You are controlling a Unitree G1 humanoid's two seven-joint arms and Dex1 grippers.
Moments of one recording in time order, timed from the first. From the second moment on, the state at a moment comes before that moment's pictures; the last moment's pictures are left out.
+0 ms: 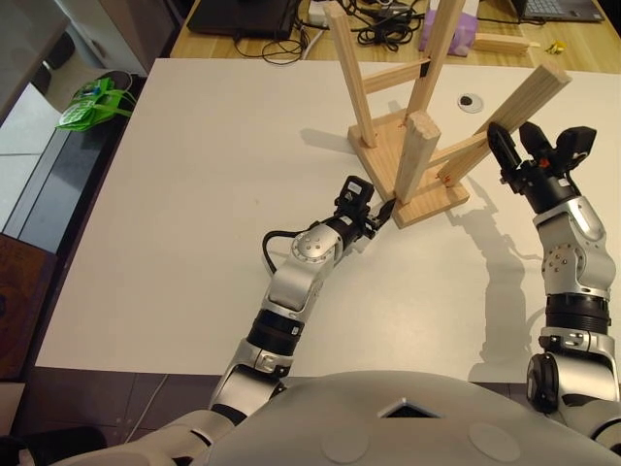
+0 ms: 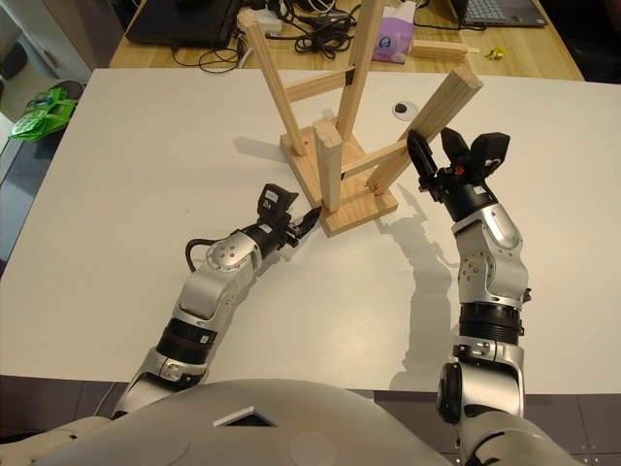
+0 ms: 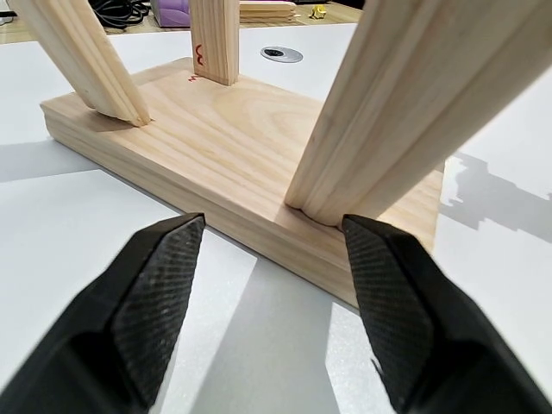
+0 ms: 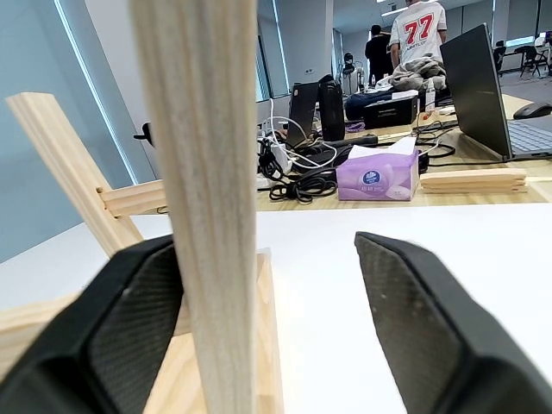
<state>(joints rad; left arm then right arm) -0.12 -0.01 -0.33 0.02 -0.07 0.41 -0.28 -0.19 -0.36 -0.22 0.19 0.52 0.13 0.56</state>
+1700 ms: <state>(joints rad) -0.08 -0.01 -0.34 -0.01 -0.07 0.41 -0.27 -0.38 -0.37 -0.13 -0.28 0.49 0.22 0.44</state>
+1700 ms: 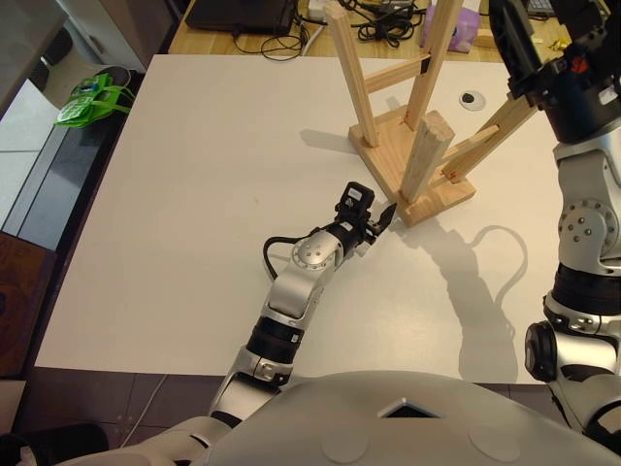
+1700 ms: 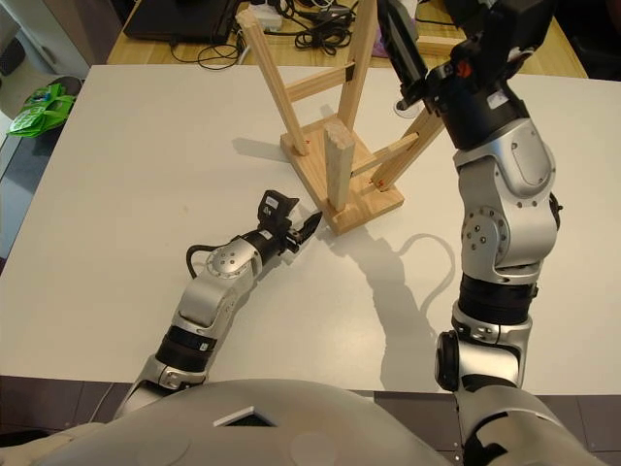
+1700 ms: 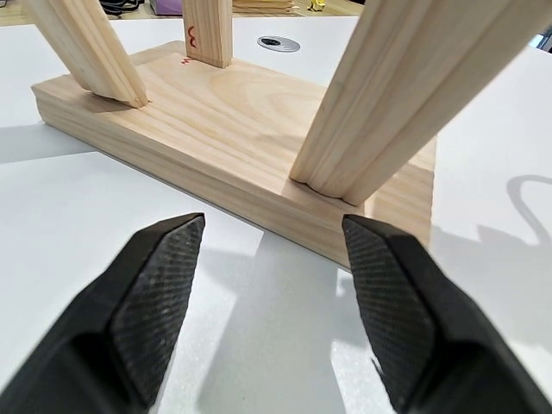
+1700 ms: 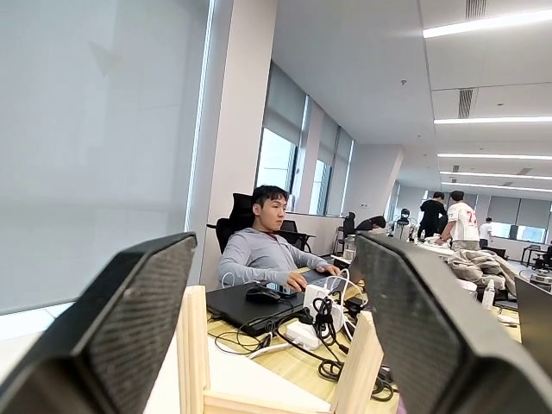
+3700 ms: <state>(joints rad) -0.11 0.00 -0.34 0.02 -0.06 0.41 -0.30 -0.24 -0.28 -0.07 0.01 0.34 0.16 0.46</state>
